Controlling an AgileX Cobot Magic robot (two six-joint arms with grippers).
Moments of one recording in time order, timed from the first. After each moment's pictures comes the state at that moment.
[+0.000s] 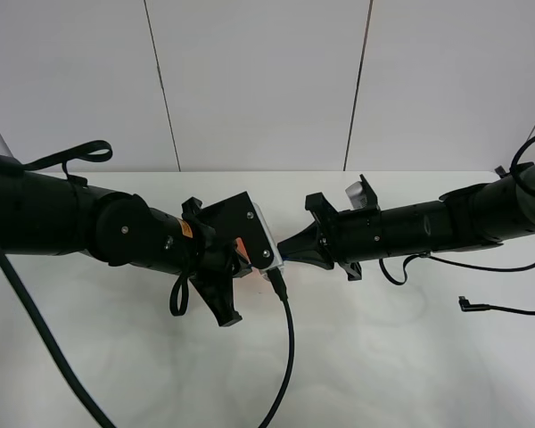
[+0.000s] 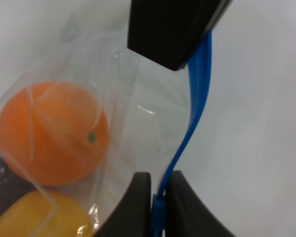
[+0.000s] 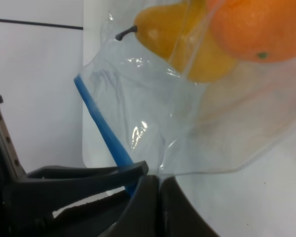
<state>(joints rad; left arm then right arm) -0.67 1.69 -0.87 -0.29 0.10 0.87 0.23 1.88 -0.85 1.68 0.88 -1.12</state>
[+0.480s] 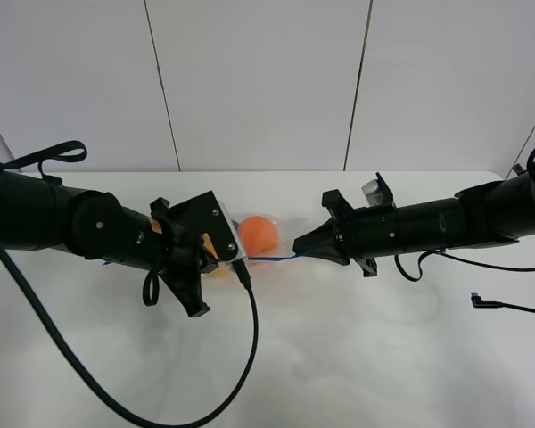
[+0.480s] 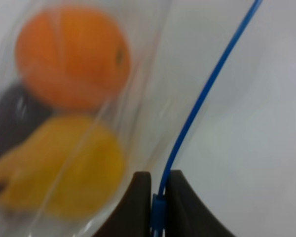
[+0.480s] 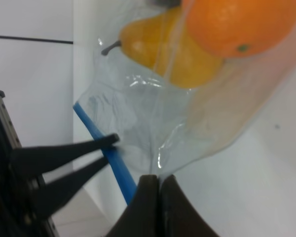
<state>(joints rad) -0.53 1.69 -0.82 -0.25 0.08 0.89 0.15 1.88 -0.85 1.63 0.88 -1.11</state>
